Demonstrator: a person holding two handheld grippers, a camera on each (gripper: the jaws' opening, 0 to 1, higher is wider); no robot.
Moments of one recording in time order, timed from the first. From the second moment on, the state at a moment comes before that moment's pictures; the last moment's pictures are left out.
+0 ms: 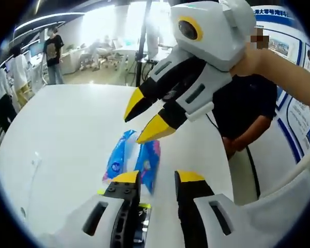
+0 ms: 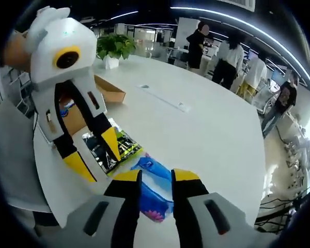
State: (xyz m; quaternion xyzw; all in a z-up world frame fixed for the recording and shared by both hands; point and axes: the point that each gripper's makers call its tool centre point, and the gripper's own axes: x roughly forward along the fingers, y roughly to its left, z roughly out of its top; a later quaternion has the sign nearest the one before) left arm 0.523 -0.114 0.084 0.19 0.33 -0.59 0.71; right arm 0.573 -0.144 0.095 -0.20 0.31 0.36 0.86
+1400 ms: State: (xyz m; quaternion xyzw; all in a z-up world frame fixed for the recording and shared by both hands) left arm 0.501 0.060 0.180 0.13 0.27 -0.48 0.82; right arm 0.505 -0.042 0.165 -0.18 0.25 0.42 0.86
